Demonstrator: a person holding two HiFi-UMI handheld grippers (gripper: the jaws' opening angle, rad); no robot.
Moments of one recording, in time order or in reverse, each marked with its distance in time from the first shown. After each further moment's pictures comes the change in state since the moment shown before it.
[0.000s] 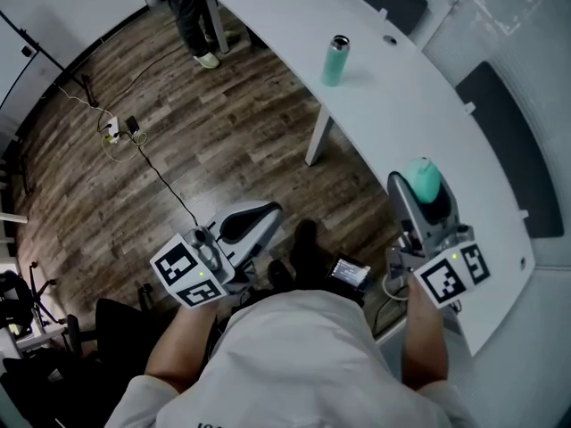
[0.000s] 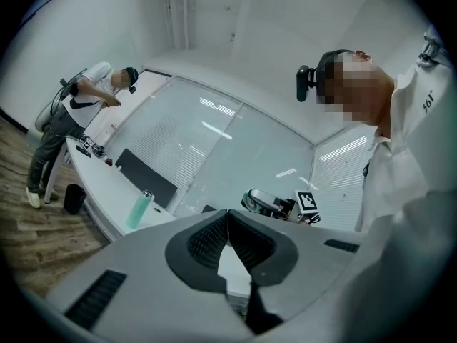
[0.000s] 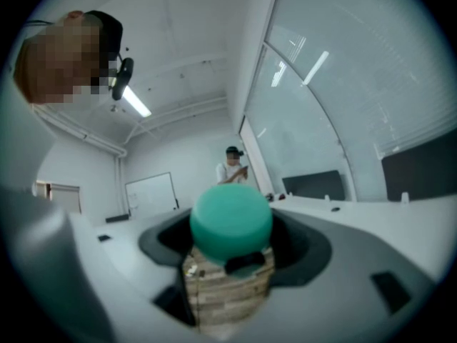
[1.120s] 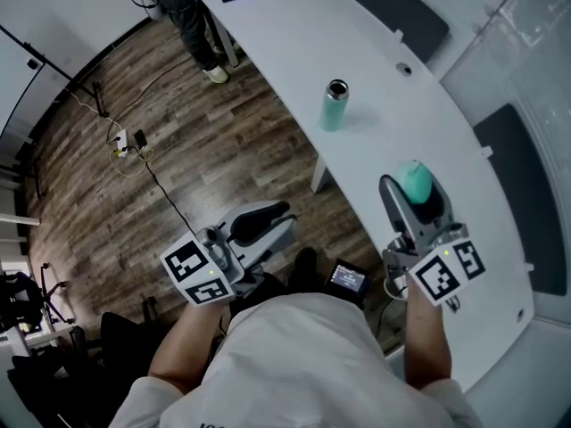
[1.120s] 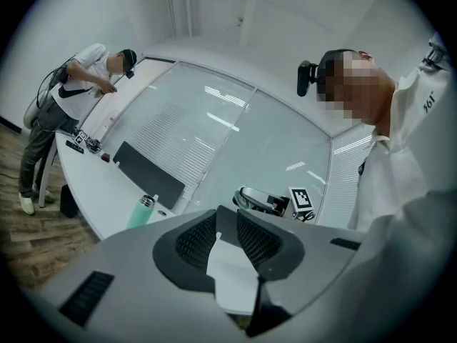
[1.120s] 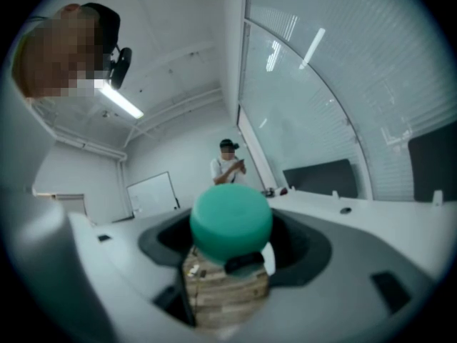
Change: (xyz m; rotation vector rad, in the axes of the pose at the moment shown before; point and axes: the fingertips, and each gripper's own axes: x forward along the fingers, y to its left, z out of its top) left arm 0.148 0.107 0.018 -0.001 0.069 0.032; right arm 0.136 -0.136 0.013 0.058 0.065 0.071
